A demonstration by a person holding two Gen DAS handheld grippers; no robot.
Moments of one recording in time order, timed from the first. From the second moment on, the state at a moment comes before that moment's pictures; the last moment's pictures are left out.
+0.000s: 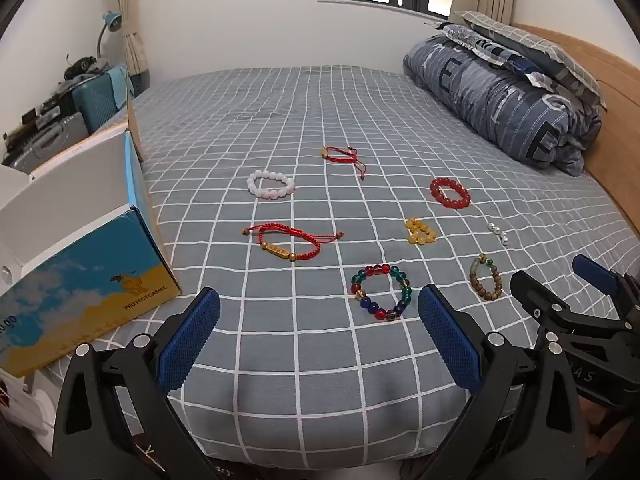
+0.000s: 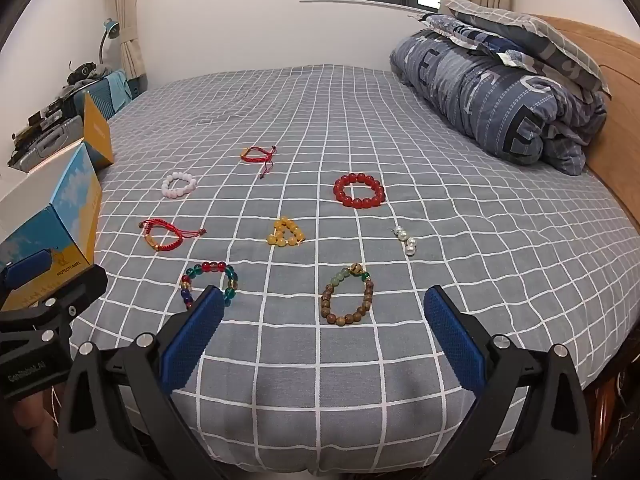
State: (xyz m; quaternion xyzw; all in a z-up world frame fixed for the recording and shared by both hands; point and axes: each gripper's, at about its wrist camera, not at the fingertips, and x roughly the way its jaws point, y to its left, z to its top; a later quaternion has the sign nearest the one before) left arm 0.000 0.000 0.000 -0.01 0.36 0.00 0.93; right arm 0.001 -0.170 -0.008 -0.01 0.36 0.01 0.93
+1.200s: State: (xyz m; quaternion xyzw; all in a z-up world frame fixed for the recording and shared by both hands) left arm 0.003 0.004 -0.004 -0.02 0.37 0.01 0.93; right arm 0.001 -0.170 -0.009 -0.01 0.36 0.01 0.93
